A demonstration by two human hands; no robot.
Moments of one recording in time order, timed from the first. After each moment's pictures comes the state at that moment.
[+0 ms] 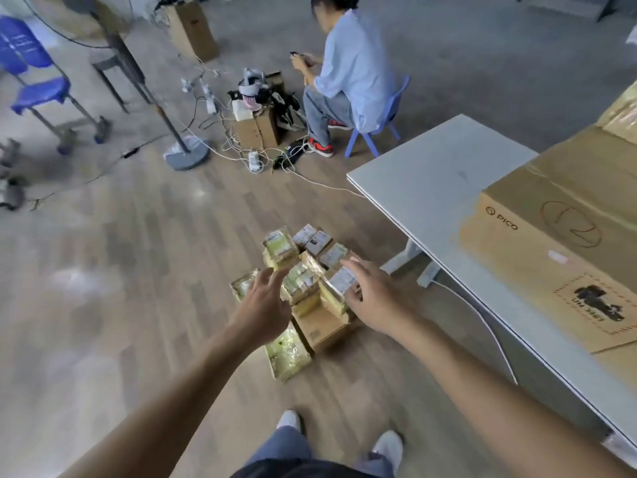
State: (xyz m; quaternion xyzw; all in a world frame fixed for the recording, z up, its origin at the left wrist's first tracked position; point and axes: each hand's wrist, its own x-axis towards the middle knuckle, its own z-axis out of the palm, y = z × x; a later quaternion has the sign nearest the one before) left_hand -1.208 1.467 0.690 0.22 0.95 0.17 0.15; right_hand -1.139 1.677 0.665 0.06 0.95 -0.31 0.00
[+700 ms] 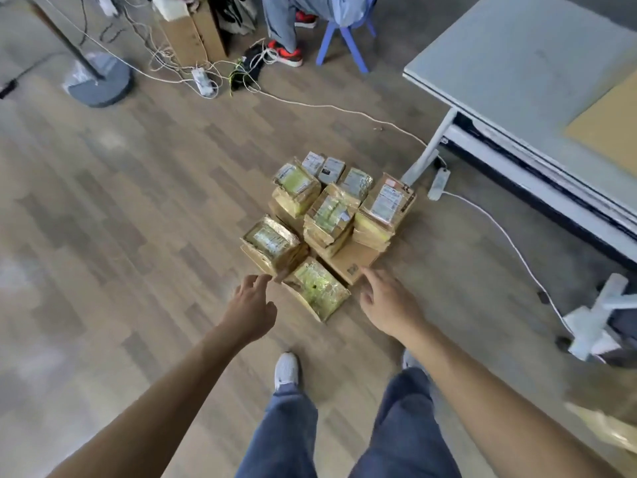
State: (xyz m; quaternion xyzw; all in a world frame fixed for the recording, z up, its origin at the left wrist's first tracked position) left_hand -1.362 1.205 0.542 0.25 0.90 0.10 0.33; right_hand -1.212 1.416 0.524 0.28 0.90 -0.29 0.16
